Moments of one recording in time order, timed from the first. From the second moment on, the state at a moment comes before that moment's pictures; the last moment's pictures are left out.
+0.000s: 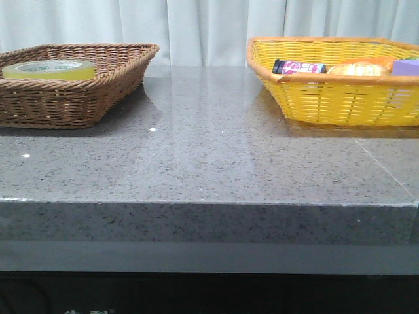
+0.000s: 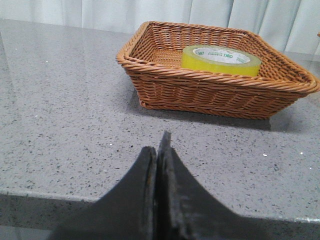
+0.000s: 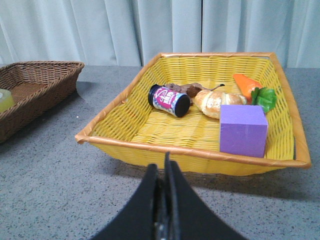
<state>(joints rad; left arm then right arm) -0.04 -0.01 0.01 -0.04 0.18 -0.05 0.10 0.21 -0.35 0.34 0.29 -0.22</state>
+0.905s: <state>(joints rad) -0.04 -0.01 0.01 -0.04 0.18 -0.05 0.10 0.18 -0.22 0.23 0.17 -0.20</state>
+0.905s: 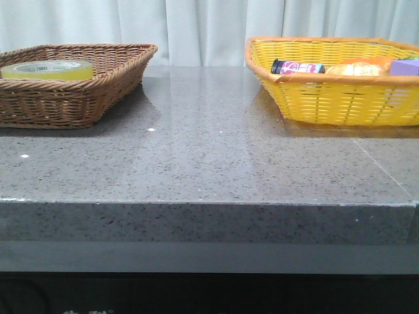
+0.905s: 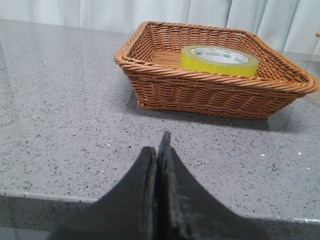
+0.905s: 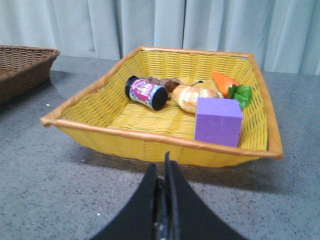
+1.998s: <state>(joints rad) -0.04 -0.01 0.01 -0.04 0.18 -0.05 0.10 -0.01 0.03 0.21 0.14 -0.18</state>
